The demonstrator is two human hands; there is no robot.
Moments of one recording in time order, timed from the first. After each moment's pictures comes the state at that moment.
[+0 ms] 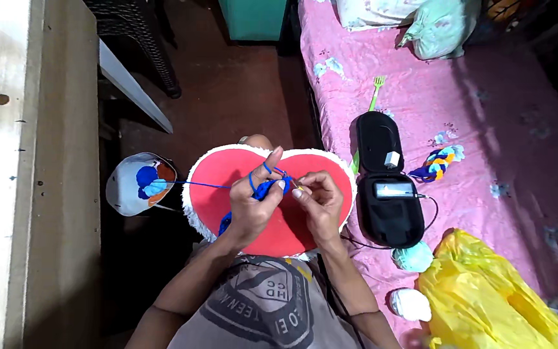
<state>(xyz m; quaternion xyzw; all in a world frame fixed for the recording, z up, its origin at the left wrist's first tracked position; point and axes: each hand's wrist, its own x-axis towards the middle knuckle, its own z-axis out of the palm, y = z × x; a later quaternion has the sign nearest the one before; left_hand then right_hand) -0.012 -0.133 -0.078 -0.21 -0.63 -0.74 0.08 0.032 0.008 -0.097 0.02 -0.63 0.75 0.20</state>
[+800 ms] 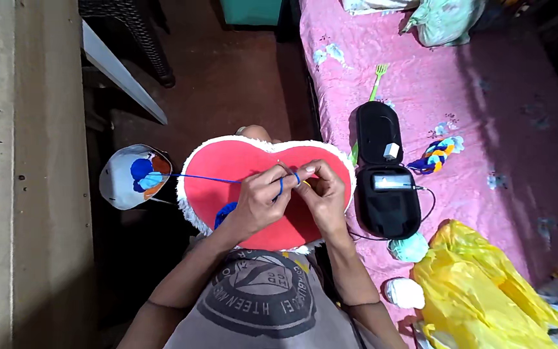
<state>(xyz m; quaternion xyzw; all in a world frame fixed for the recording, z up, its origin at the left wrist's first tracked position) -0.020 -0.126 -0.103 -0.37 -0.72 -0.58 0.10 0.032 0.019 -0.078 -0.03 -0.72 0.67 0.14</state>
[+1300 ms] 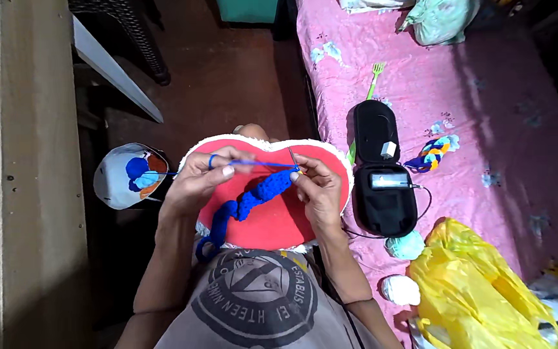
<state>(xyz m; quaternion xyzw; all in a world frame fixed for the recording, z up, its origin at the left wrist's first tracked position) -0.061 -0.208 -0.088 -0.27 -0.54 -0.77 -0.19 0.025 0.013 -0.089 -0.08 -0.59 0.79 0.15</state>
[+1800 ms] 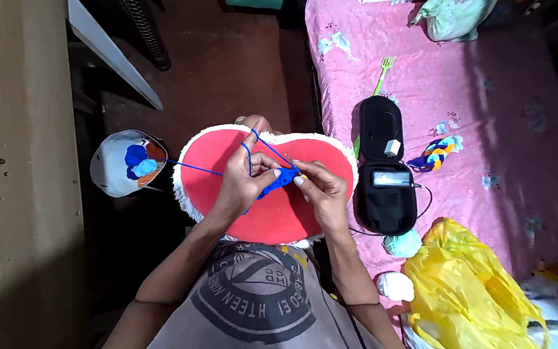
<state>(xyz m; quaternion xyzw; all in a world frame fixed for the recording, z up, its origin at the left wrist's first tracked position) -0.026 -0.152 -0.082 -0.11 -0.63 -0.75 -0.17 0.037 0.023 -0.095 -0.04 -0.70 0.70 0.12</state>
